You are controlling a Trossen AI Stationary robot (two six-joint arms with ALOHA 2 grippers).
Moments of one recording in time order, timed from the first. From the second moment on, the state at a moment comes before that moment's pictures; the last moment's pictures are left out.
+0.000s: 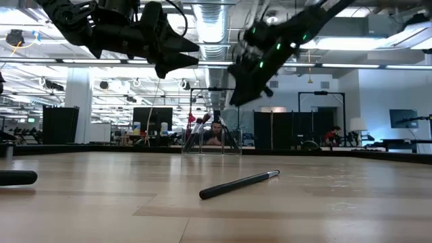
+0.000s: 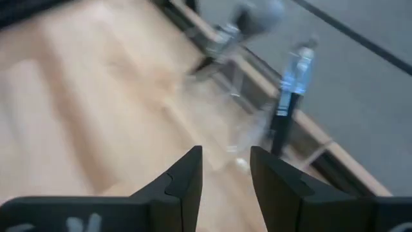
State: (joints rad) left arm 0.27 1.26 0.54 0.60 0.21 -0.11; right arm -0.47 1.75 1.24 -0.21 0.04 0.06
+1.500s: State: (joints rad) left arm -0.43 1.32 0.72 -0.35 0.04 -0.61; right arm 0.36 1.44 0.76 -0.01 0.60 0.44
